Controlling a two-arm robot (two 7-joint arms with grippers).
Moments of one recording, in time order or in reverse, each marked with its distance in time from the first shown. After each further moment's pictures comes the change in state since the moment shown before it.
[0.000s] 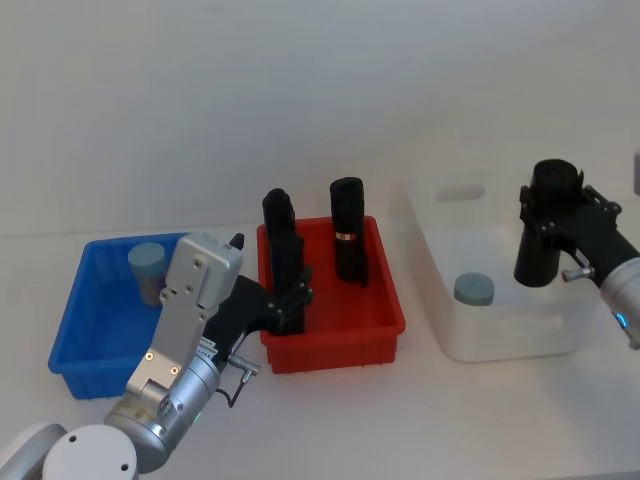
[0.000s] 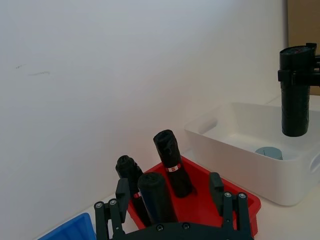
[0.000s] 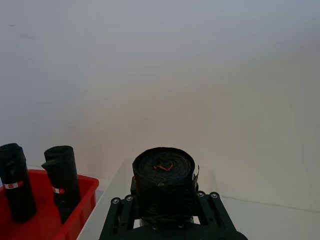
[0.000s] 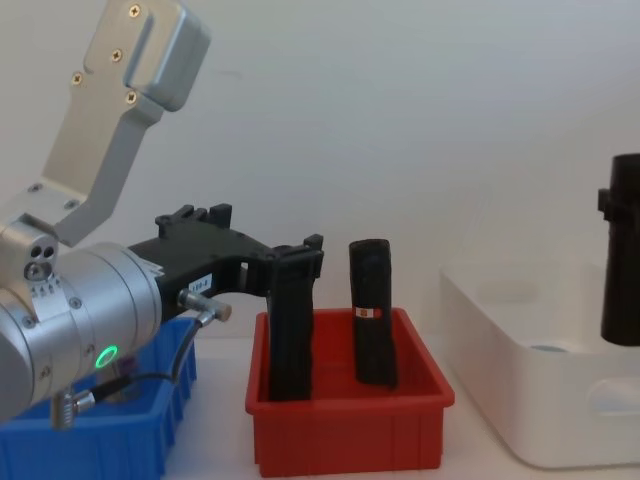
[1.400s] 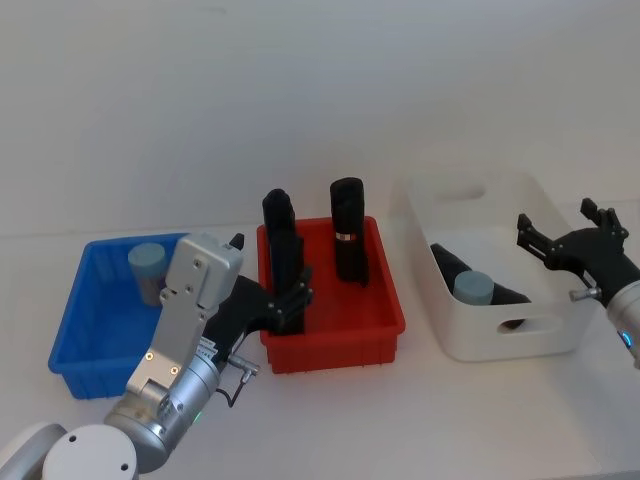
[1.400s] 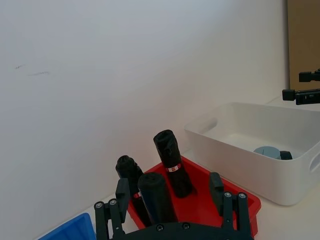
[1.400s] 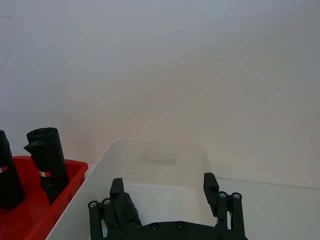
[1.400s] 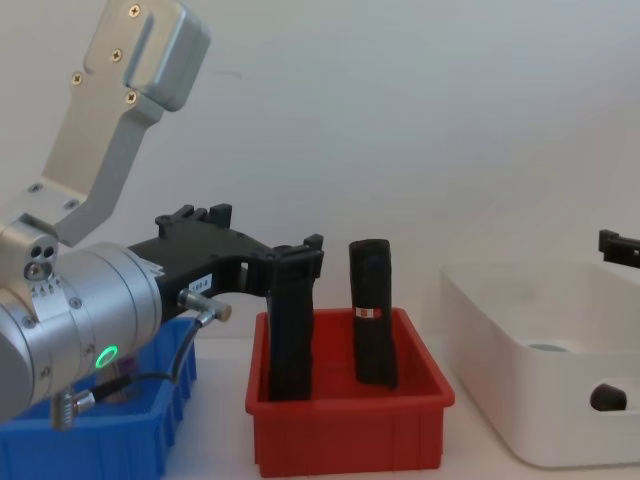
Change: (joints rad) left arm 0.000 0.000 0.000 0.000 0.000 0.000 0.000; right arm -0.004 0.001 0.011 0.080 0.018 -0.039 0.003
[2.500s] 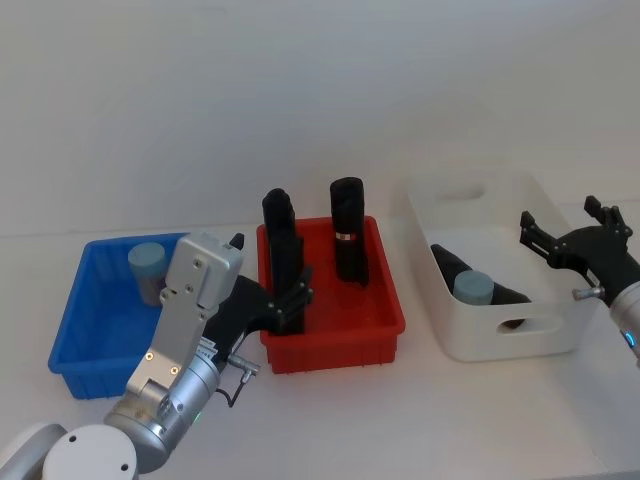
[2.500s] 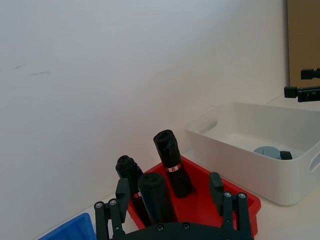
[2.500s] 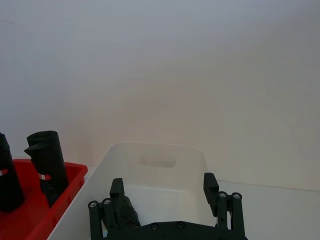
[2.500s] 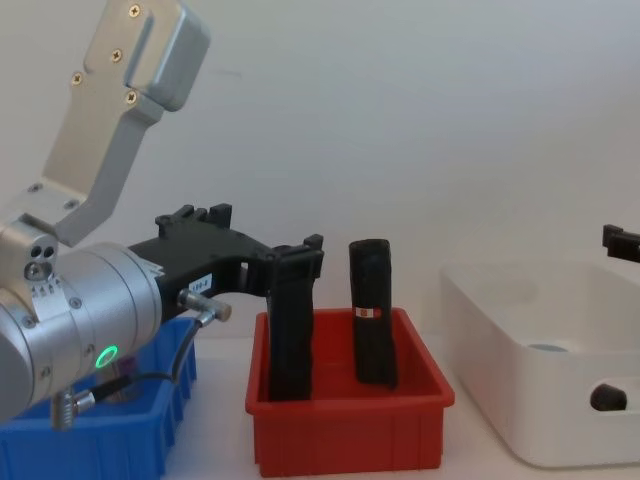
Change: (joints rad) left arm 0.000 0.000 0.000 0.000 0.000 0.000 0.000; right arm -0.010 0.003 0.004 -0.017 0.003 -0.007 -0.004
